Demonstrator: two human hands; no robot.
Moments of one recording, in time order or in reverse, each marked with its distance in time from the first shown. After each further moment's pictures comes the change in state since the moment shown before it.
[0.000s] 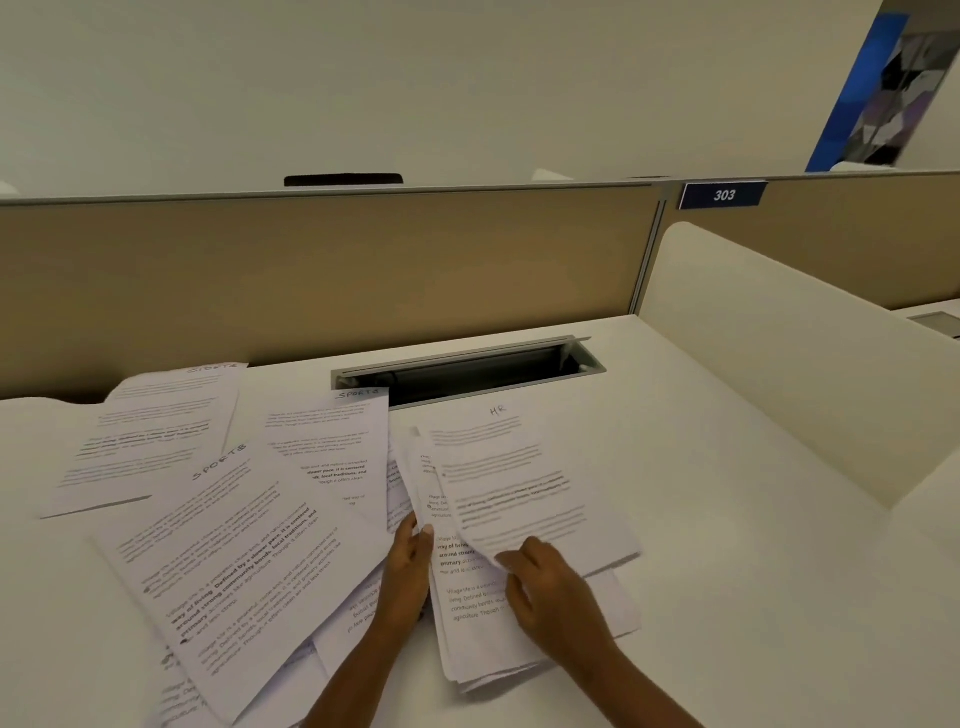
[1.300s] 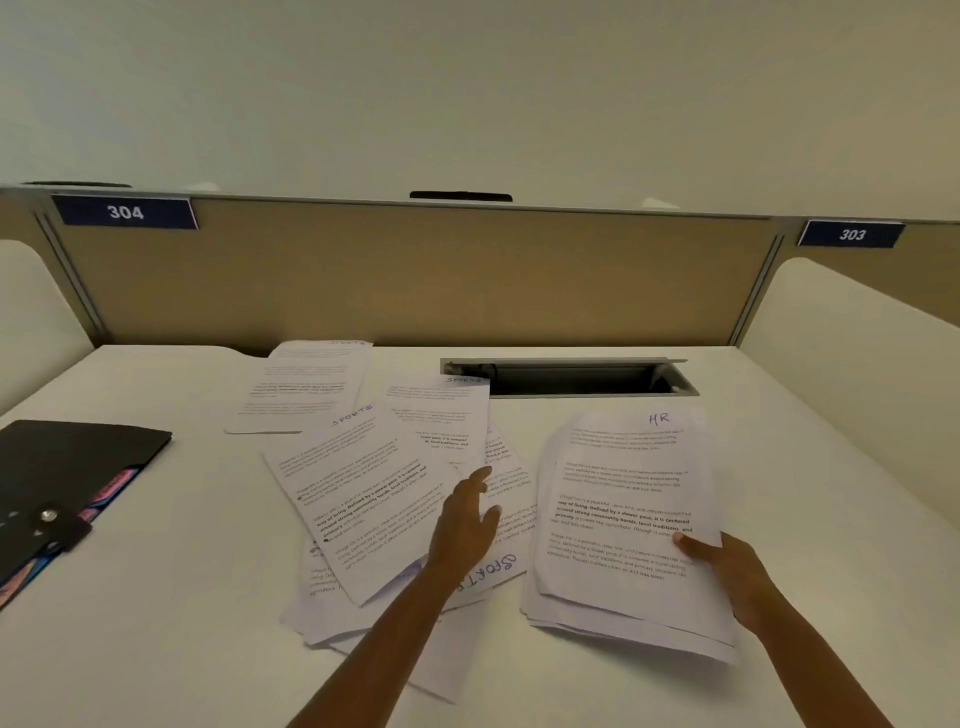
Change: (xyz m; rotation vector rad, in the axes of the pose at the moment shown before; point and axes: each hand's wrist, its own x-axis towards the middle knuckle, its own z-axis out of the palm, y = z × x) left_hand -0.035 0.046 -0.043 0.712 0.112 0.215; right_hand 0.005 0.065 -0.069 1.000 -0.153 0.948
